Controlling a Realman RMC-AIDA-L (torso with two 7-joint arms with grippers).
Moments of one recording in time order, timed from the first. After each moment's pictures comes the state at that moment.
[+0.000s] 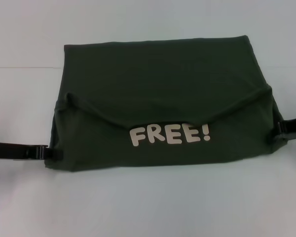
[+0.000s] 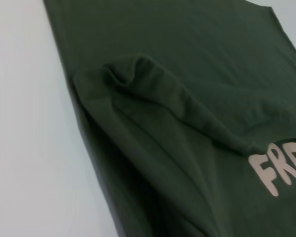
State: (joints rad) left arm -0.58 -1.94 0.77 0.58 2.25 1.28 -2.16; right arm 0.79 1.98 -0.70 -0.70 -2.72 -1.28 2.56
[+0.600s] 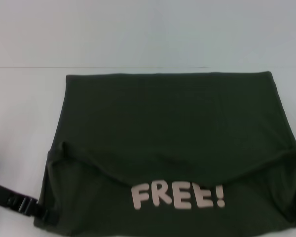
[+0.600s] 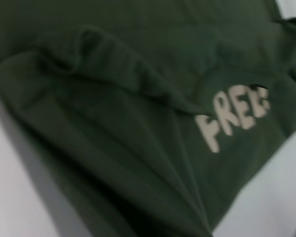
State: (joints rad) left arm -0.61 -1.90 0.76 0.63 2.46 1.76 -2.22; right arm 0.68 1.98 -0.71 -0.84 -2.75 -1.81 2.35
